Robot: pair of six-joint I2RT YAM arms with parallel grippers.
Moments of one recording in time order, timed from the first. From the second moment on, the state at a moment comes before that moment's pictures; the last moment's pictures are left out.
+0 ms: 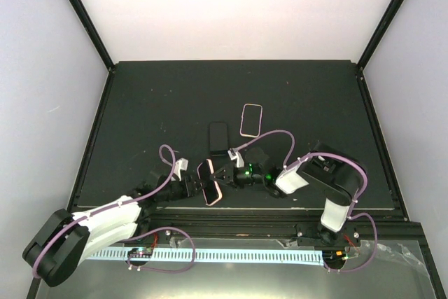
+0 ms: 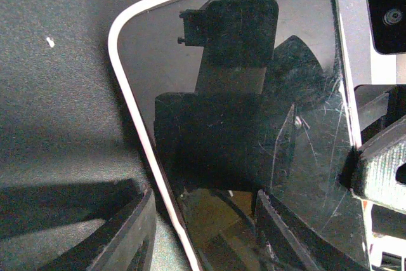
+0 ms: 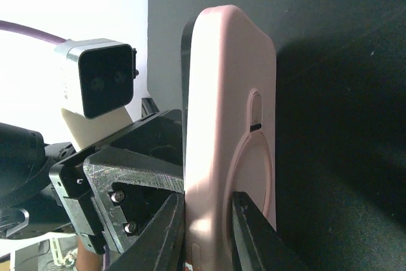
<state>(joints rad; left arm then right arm) -0.59 0.91 0.03 0.23 0.40 -0.92 0.93 1.78 0.49 0.89 -0.53 1.23</state>
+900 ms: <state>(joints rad) -0.59 0.90 0.05 0.17 0.40 -0.92 0.93 1.71 0.55 0.58 -0.47 1.03</state>
